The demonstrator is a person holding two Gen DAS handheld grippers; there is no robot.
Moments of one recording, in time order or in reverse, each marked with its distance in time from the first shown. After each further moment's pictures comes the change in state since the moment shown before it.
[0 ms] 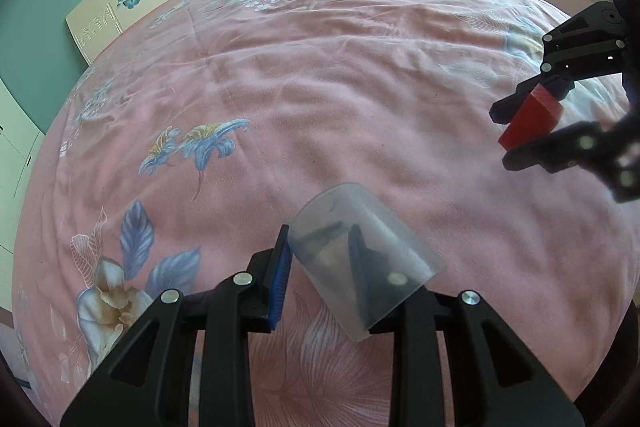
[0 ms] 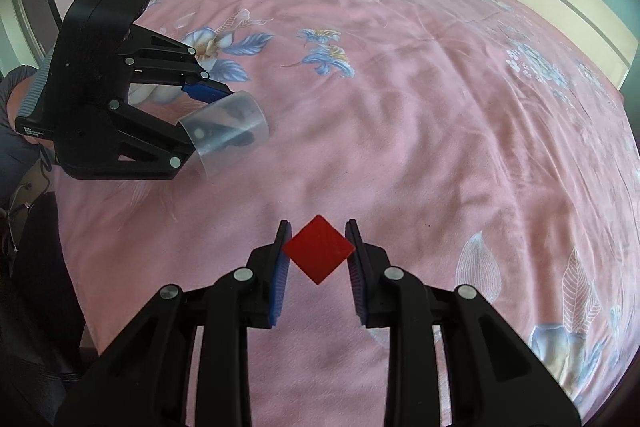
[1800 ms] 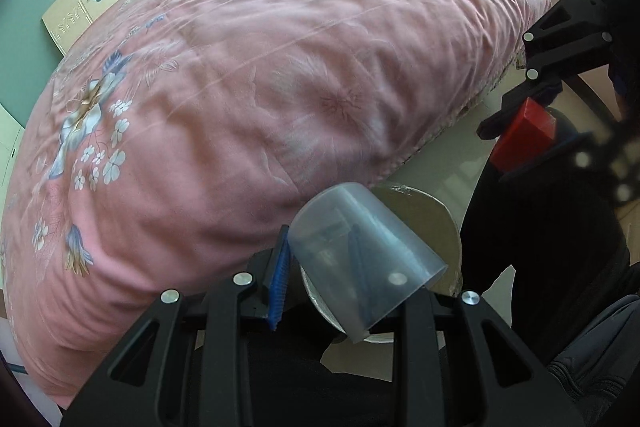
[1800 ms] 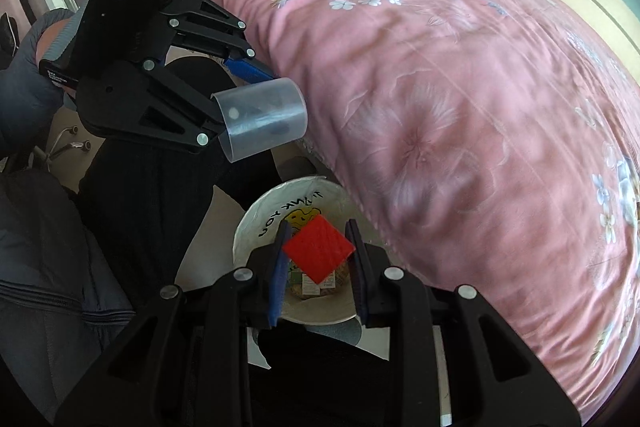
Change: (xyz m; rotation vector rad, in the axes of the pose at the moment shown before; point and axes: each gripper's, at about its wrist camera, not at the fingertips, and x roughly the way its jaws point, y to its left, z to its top) left arm -0.150 -0.143 -0.254 0.097 0.082 -0.108; right arm -0.072 0.290 -0.184 -0.044 0.081 0.110
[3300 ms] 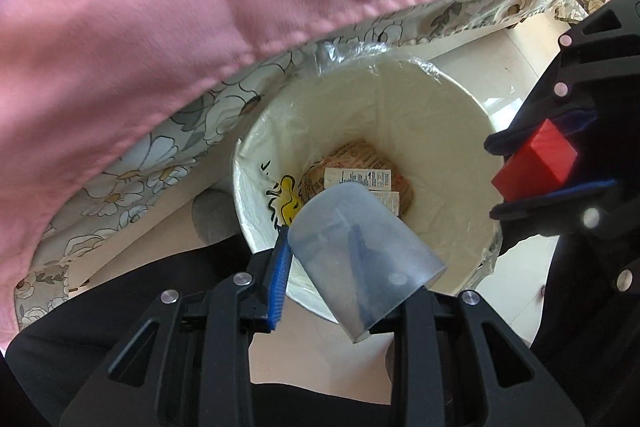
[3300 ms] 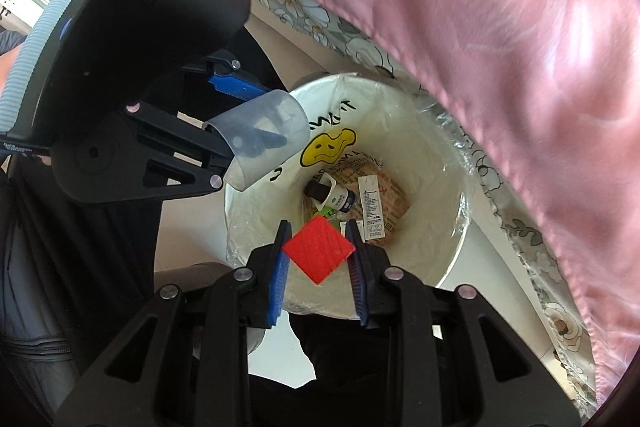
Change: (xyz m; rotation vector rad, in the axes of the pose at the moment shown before) left arm 0.153 -0.018 -0.063 -0.144 0.331 -0.070; right arm 0.174 -0.002 -0.032 0.134 0.270 0.115
